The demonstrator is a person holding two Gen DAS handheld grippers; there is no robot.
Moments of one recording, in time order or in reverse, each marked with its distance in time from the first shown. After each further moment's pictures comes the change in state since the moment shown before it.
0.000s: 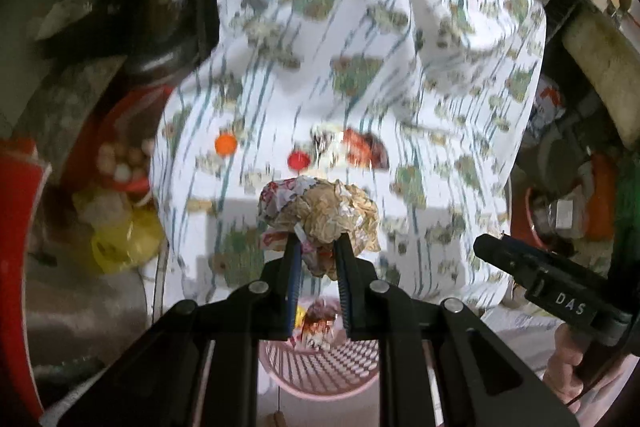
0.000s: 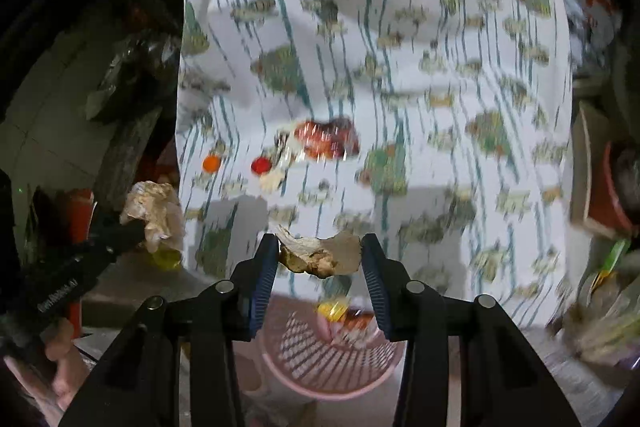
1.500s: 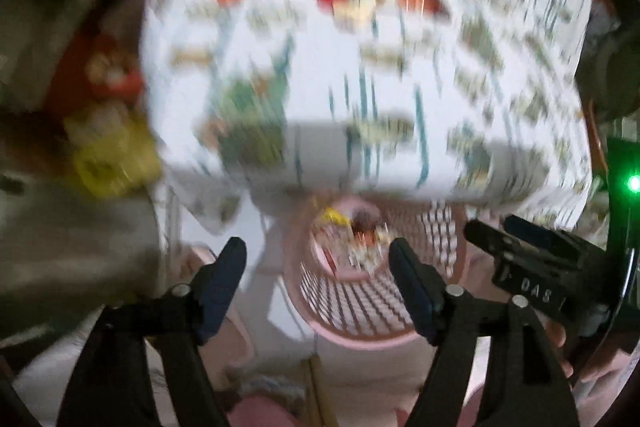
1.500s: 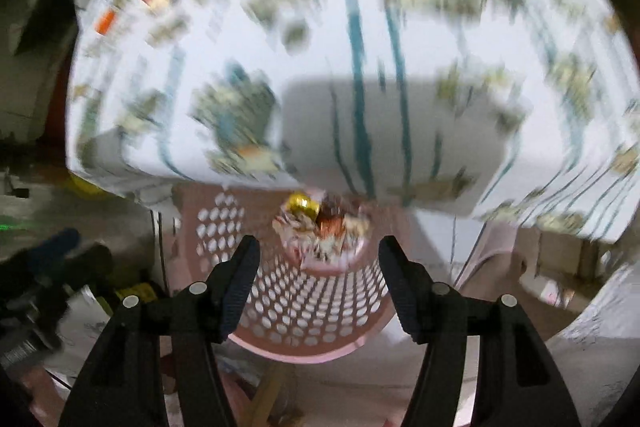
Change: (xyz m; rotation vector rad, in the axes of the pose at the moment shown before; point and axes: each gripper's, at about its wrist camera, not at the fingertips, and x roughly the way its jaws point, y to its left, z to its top) left arm 0.076 0.005 -0.069 0.054 0.236 0.167; right arm 0.131 -0.036 -0.088 0.015 0.238 -0.130
